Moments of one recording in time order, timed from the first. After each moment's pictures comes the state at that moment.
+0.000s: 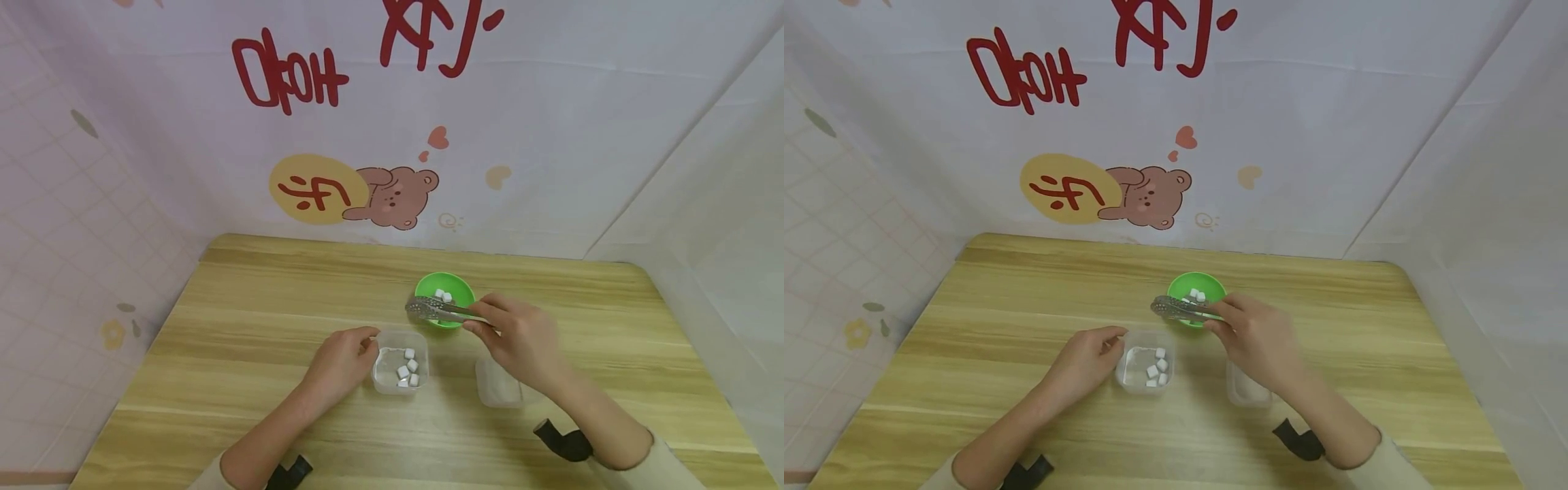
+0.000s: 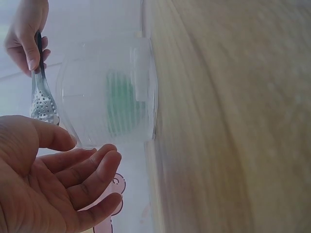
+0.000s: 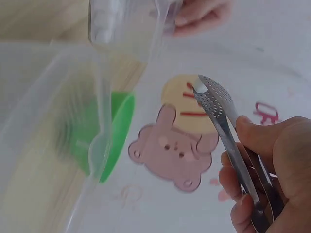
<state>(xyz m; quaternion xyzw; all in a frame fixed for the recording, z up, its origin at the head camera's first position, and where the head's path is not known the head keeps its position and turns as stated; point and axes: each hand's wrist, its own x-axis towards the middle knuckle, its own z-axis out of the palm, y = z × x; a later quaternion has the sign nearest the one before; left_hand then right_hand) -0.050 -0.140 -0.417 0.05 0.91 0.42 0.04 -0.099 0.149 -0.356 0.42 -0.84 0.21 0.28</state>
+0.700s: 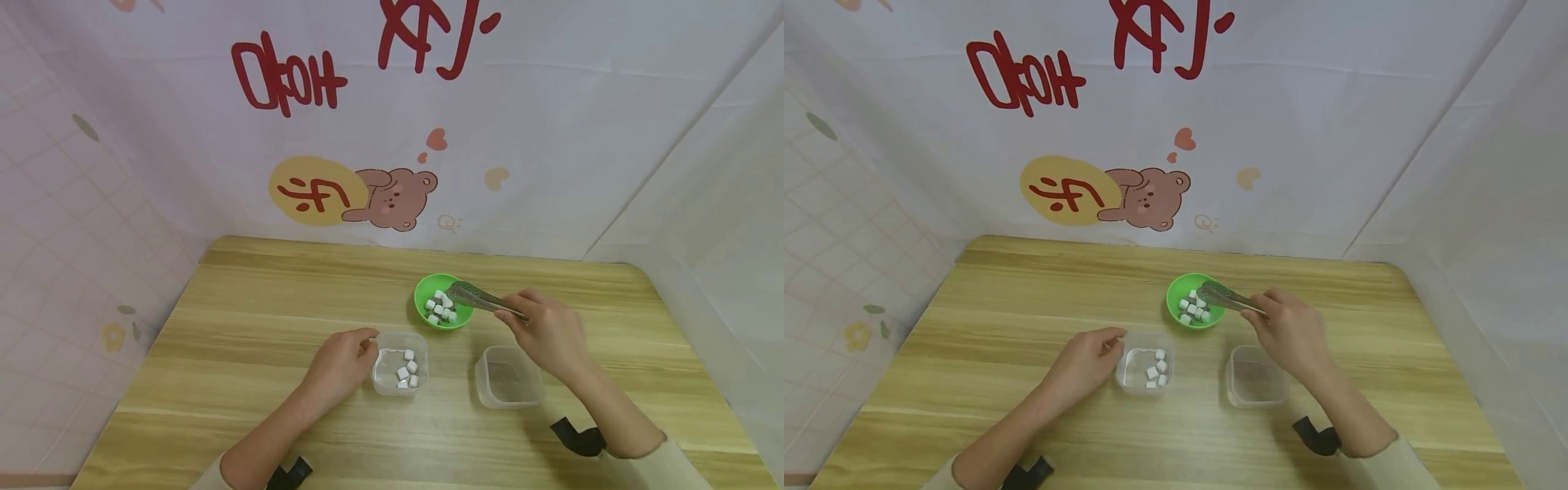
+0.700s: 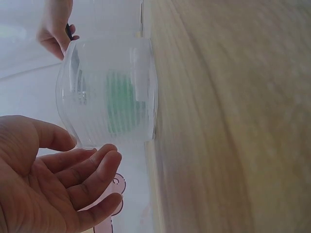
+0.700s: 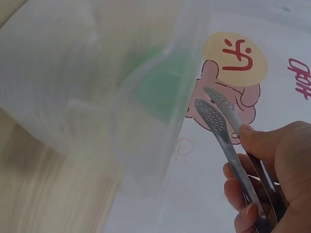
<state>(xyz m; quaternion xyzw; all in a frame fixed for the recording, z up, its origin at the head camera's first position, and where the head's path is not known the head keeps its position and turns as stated) -0.048 -0.140 -0.415 0.05 0.91 0.41 0.04 -0.119 0.201 -0.382 0.31 -0.90 0.17 0.26</state>
